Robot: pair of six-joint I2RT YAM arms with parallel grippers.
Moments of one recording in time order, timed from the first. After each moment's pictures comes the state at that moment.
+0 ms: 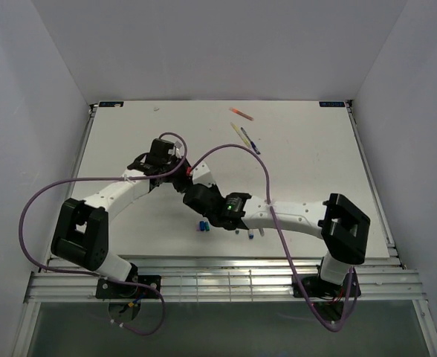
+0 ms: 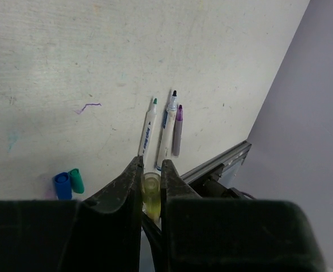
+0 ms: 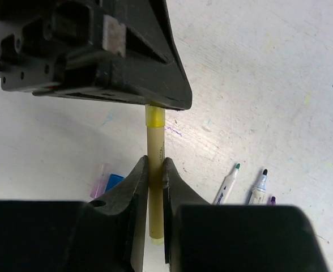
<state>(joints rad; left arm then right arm) -0.38 1.50 0.96 -0.32 0.44 -0.90 1.23 1.73 1.28 -0.40 0.65 0.43</state>
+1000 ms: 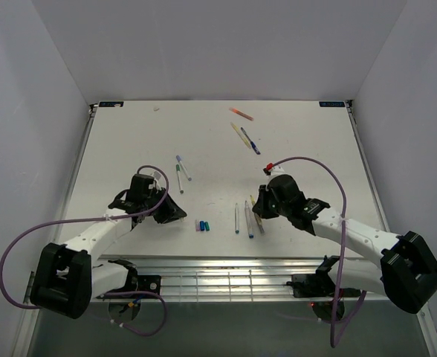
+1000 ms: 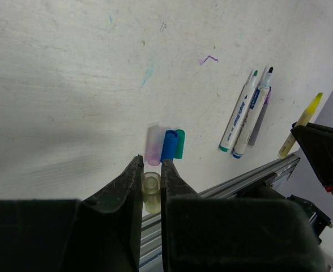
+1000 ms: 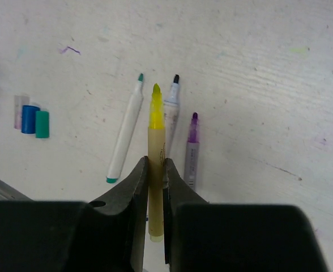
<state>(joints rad) -0.30 1.16 0.52 -0.27 0.38 -0.82 0.71 1.15 0.58 -0.15 0.00 0.47</state>
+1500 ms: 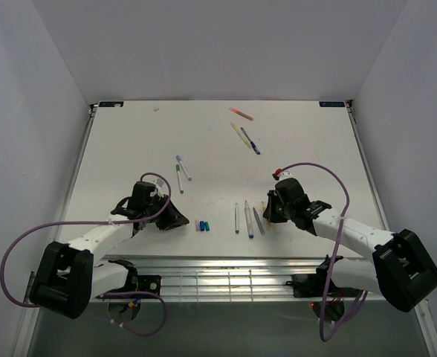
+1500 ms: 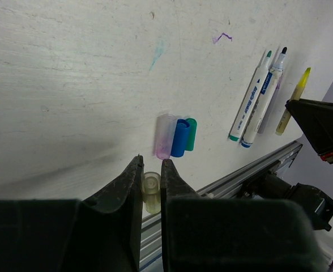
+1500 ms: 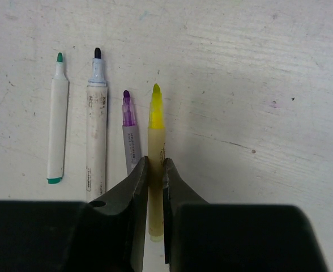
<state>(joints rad) -0.32 1.16 0.42 -0.17 0.43 -0.83 0.62 1.17 0.50 -0.18 0.02 0.47</state>
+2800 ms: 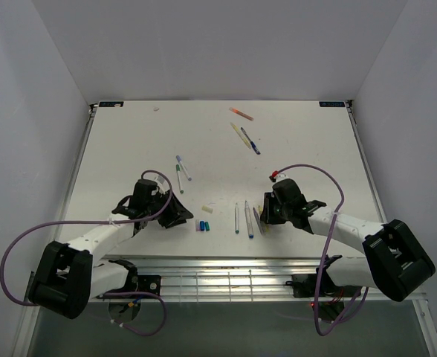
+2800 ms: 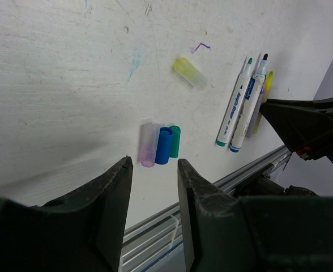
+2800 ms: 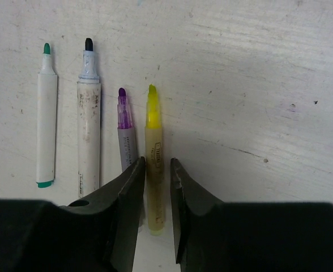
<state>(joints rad) -0.34 1.16 0.42 -0.11 0.41 -0.86 0.61 1.26 0.49 -0.13 -0.02 0.46</state>
